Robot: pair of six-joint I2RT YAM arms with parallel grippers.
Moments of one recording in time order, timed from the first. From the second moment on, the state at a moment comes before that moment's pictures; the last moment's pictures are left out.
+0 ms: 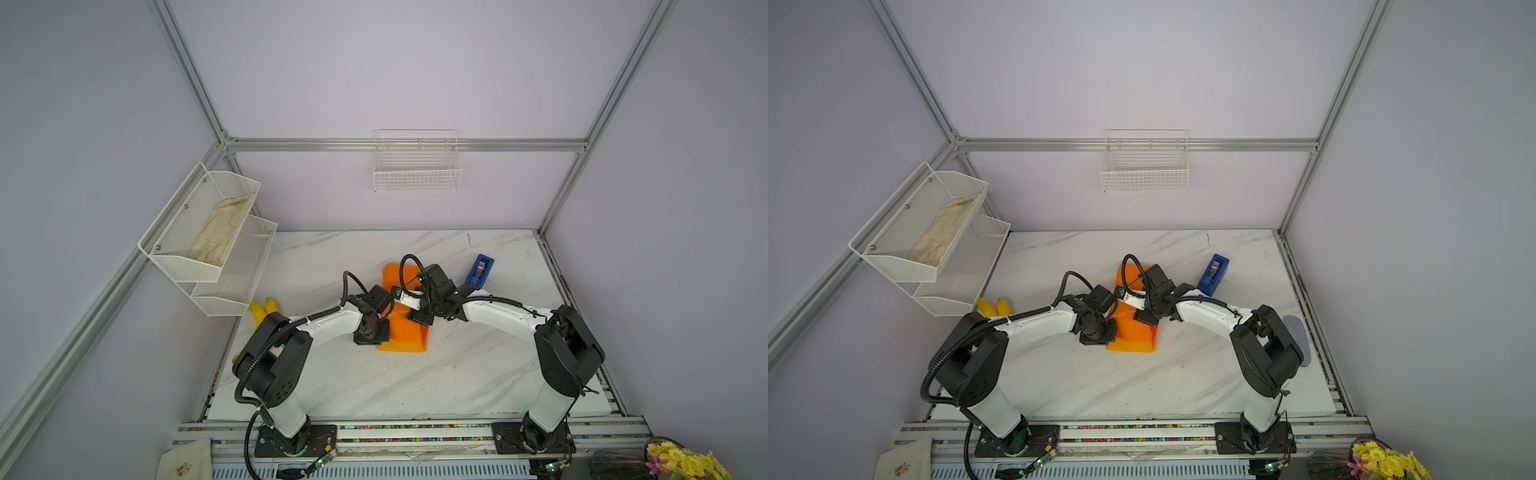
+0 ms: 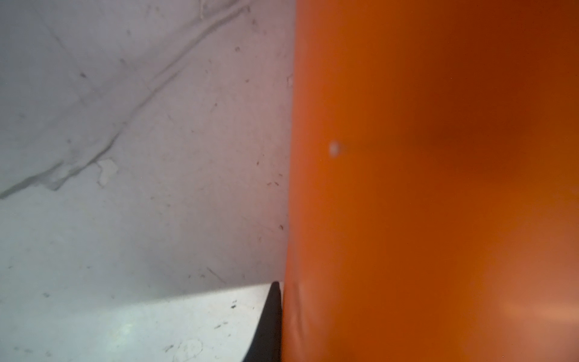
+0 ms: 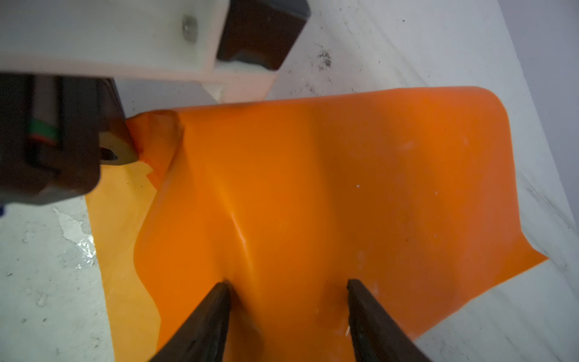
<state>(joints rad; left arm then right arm) -0.61 1.69 1.02 -0.65 0.05 -0.60 0.72 1.75 1.20 -0.35 -0.15 -0.63</state>
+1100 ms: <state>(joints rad) -0.51 1.58 0.99 -0.59 0.12 -0.58 0.66 1.69 1.27 -0.34 -0.37 -0.51</state>
